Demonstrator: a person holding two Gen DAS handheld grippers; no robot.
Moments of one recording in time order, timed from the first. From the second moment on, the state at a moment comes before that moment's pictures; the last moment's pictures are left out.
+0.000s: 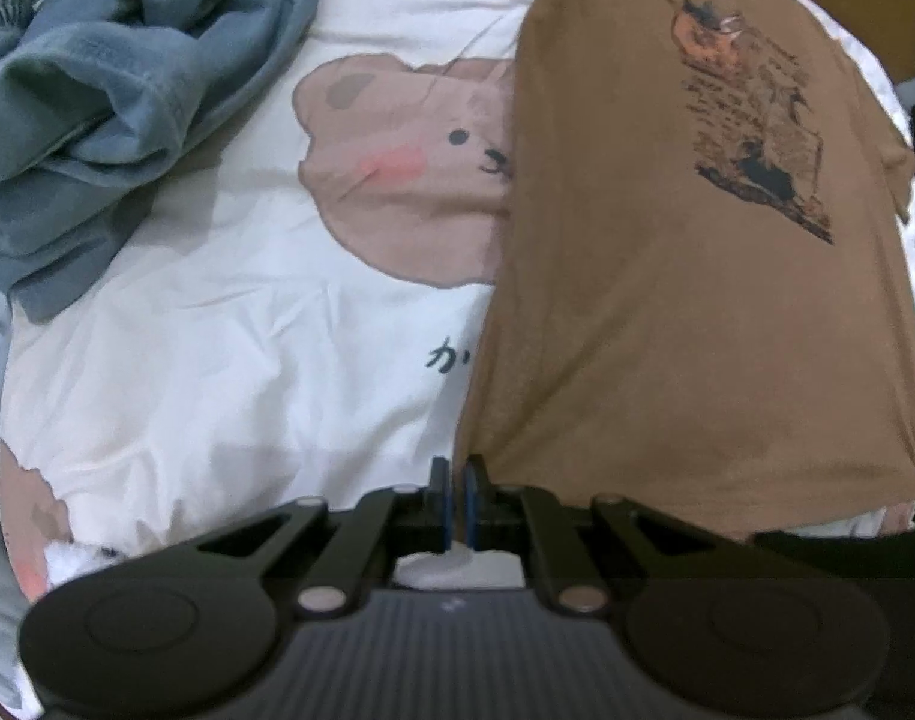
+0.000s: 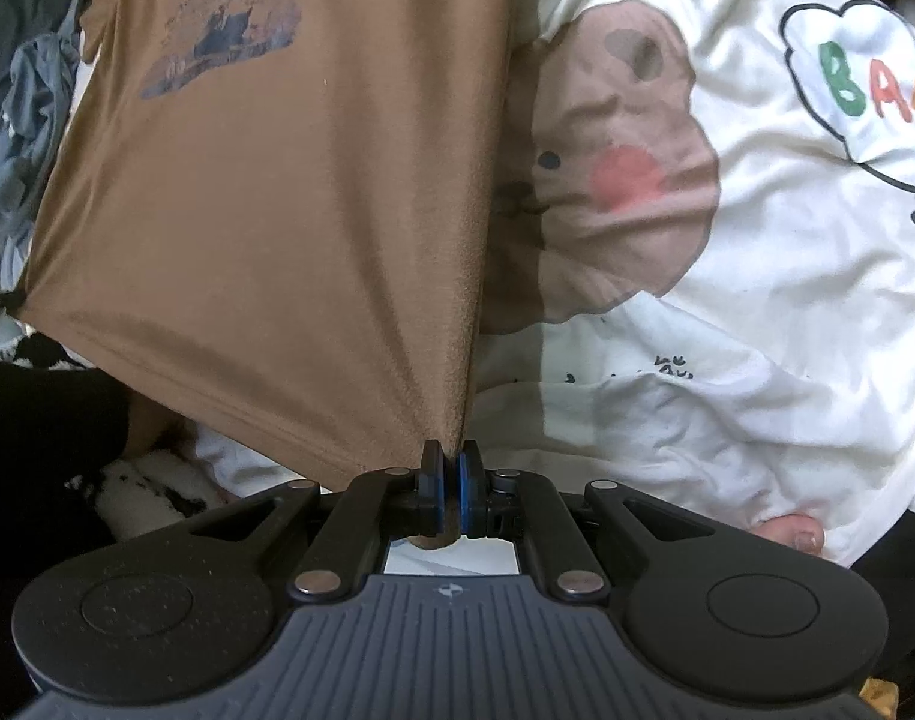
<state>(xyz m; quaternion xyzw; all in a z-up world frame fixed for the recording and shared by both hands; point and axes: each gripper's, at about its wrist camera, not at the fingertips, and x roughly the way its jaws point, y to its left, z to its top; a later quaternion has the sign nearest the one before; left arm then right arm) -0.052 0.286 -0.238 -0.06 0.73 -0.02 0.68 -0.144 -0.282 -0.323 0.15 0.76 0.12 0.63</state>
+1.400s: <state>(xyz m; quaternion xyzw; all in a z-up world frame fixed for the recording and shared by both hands) 0.075 0.307 -0.246 -0.02 0.63 0.08 0.77 -0.108 -0.362 -0.318 0.19 0.64 -0.05 0.74</state>
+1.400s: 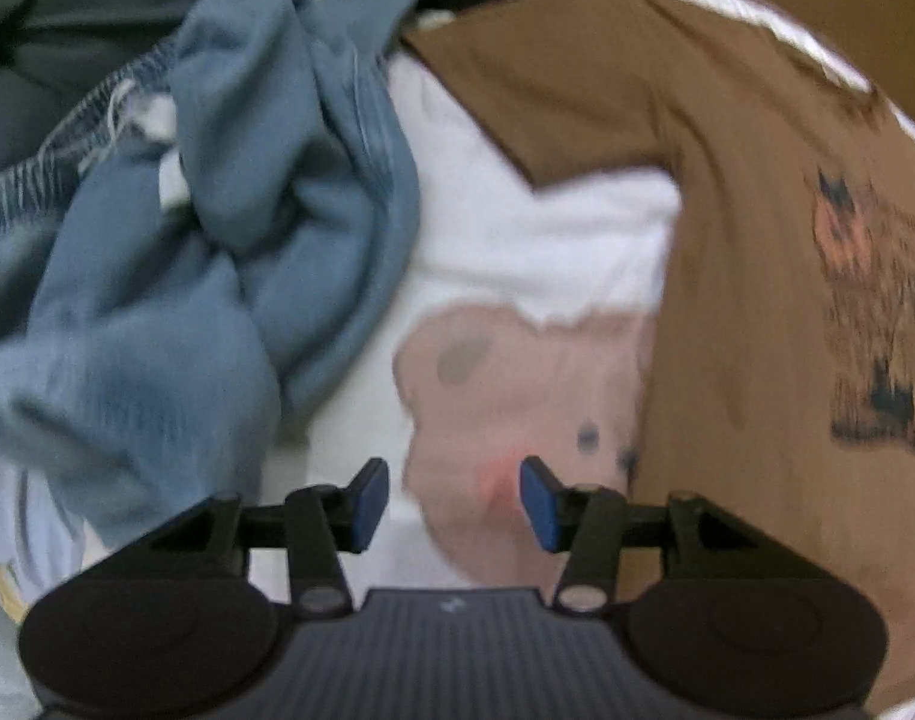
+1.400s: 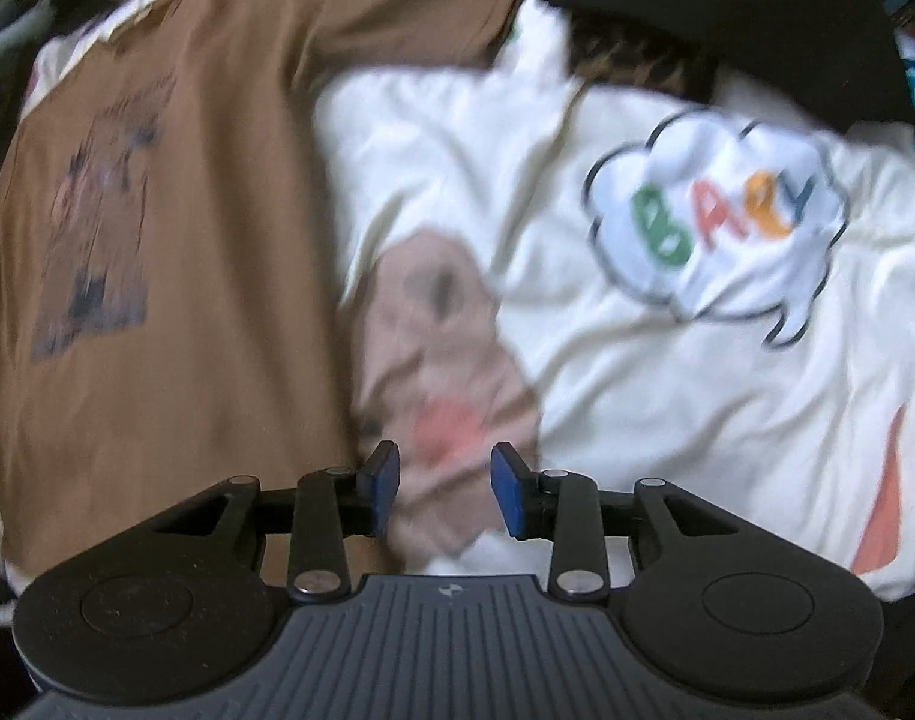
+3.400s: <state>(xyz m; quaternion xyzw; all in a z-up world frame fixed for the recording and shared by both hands) 0.172 0.338 -0.338 -0.39 0.51 0.22 0.74 0.080 -0.409 -0.372 0.34 0.49 -0.23 0.77</state>
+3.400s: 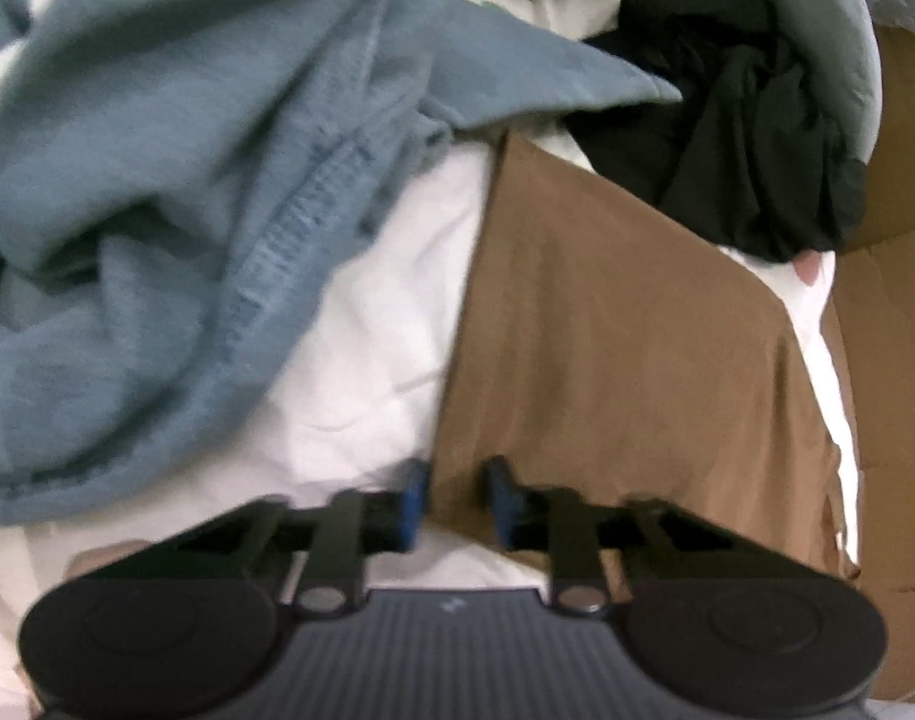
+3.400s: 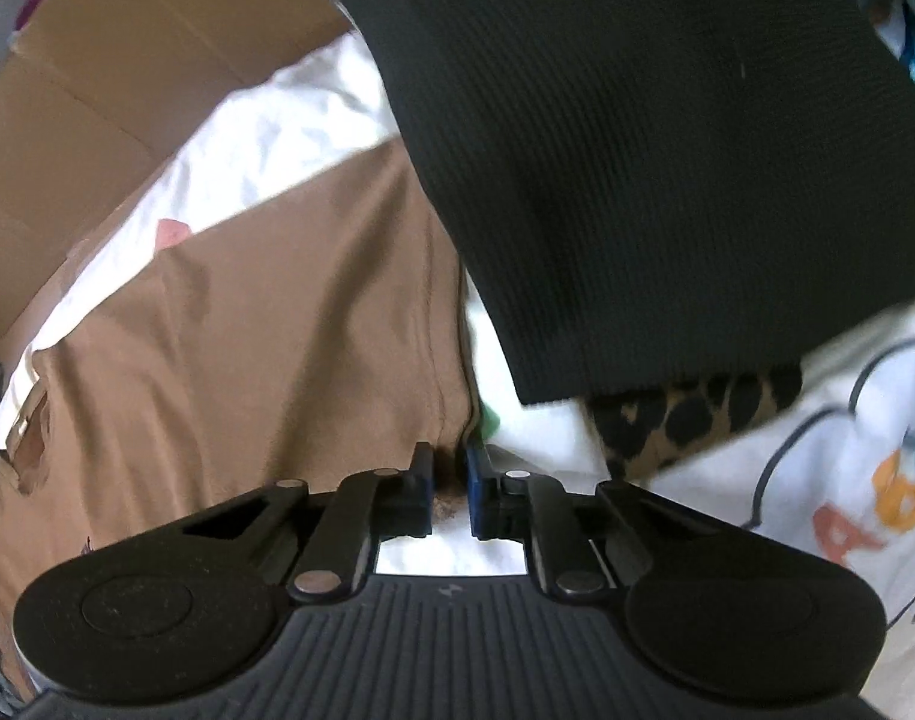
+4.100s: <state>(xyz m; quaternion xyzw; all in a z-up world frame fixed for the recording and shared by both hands) 0.205 0.360 -0.321 -0.29 0.48 0.24 0.79 0.088 -0.402 -0.376 0.32 0.51 -0.22 0.77</state>
